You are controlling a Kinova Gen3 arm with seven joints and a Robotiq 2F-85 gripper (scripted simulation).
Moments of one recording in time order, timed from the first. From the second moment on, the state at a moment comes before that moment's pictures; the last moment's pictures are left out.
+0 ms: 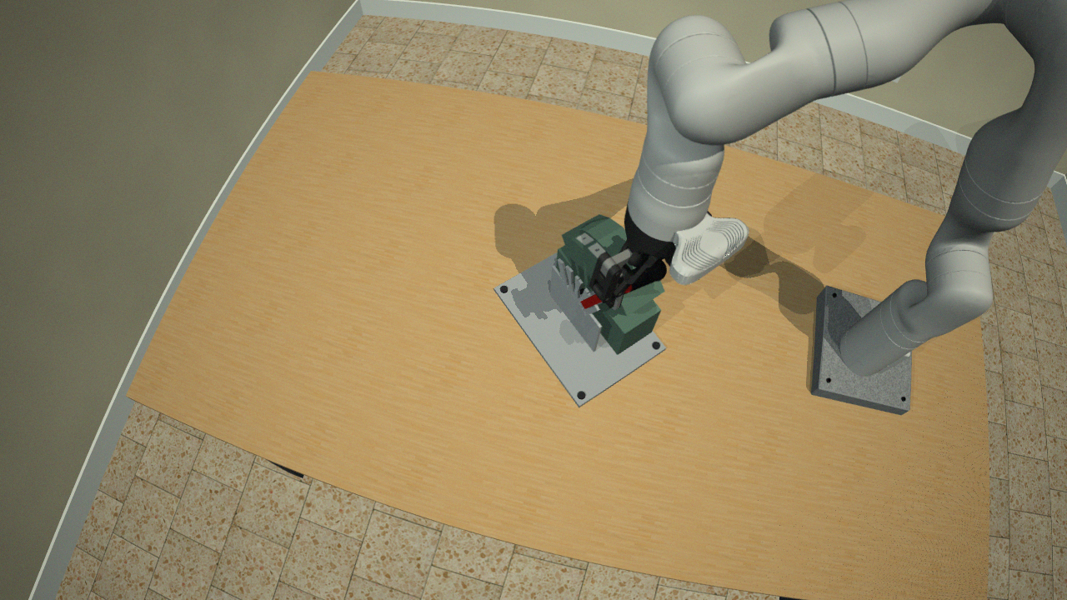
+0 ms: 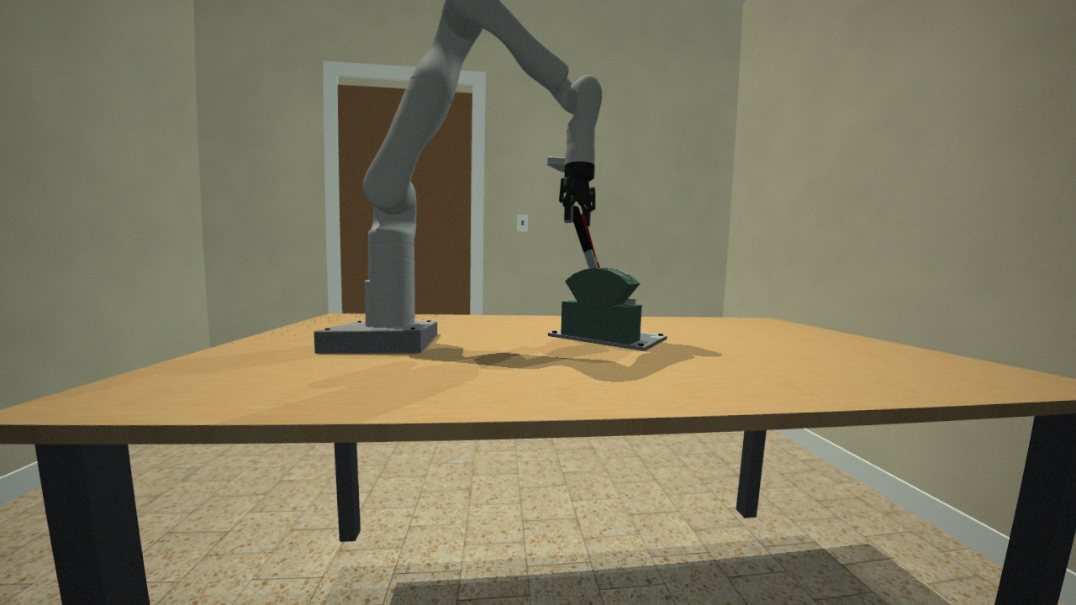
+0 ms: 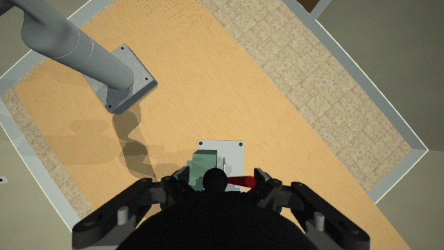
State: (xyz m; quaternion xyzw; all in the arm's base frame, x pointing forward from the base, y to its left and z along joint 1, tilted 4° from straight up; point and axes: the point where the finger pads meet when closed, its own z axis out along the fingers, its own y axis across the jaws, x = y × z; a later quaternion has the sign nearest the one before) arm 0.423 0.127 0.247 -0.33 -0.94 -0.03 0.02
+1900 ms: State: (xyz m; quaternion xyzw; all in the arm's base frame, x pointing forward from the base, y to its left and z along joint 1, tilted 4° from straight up) arm 0.423 0.127 0.252 -0.33 -0.94 -0.03 0.02
